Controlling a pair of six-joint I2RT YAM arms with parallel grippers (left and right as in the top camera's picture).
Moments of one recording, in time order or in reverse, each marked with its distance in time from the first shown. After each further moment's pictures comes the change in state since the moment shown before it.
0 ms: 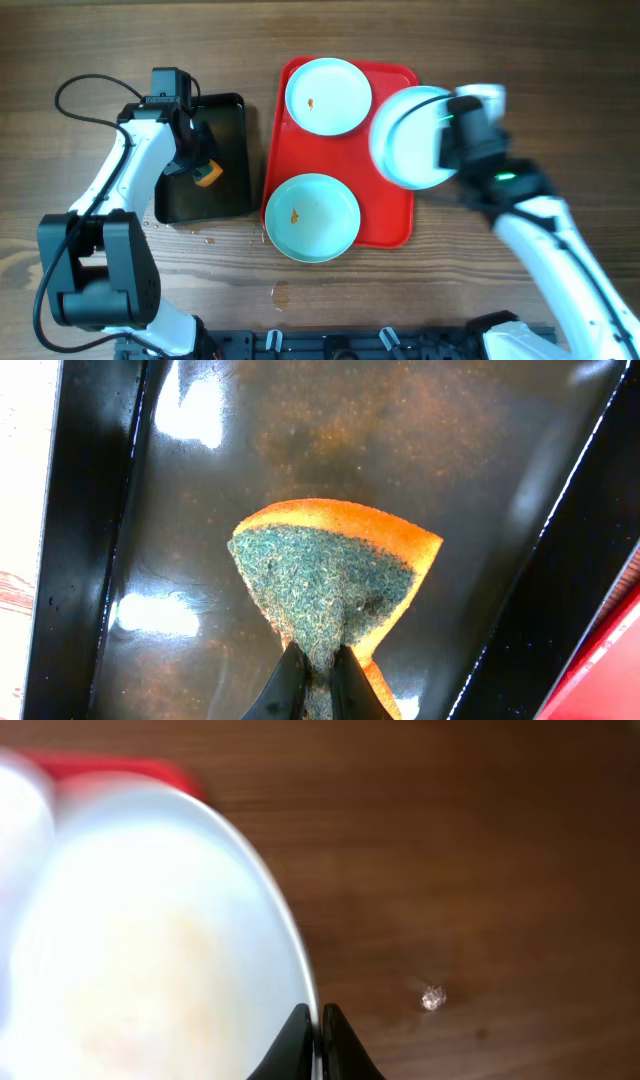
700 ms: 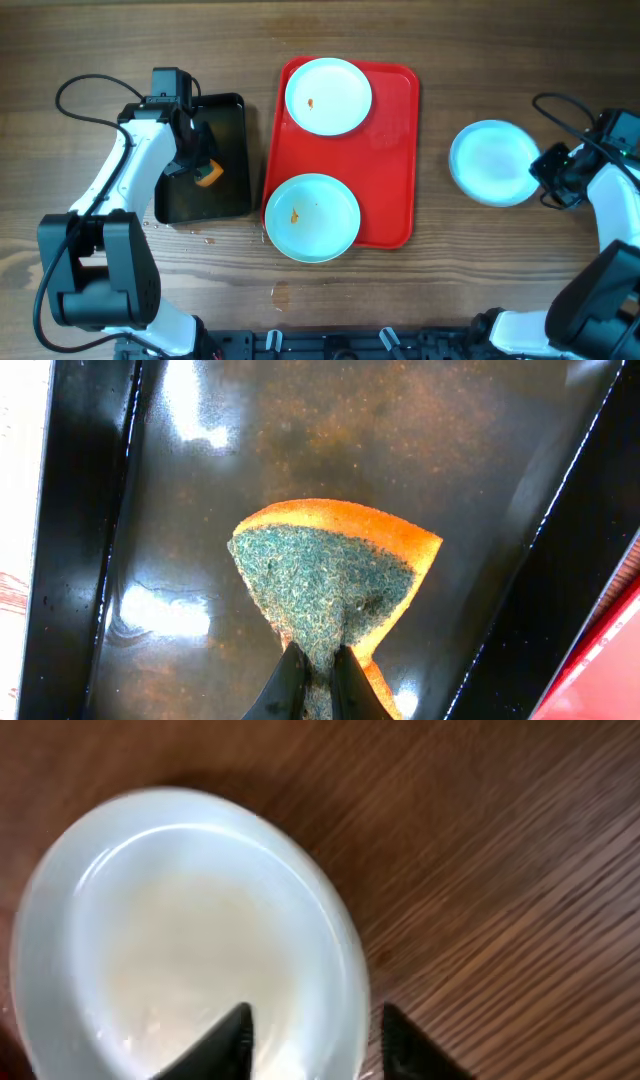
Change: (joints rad) left arm 0.000 0.000 0.000 0.000 0.004 0.000; right arm -0.702 0.322 0.000 -0.019 -0.459 0.138
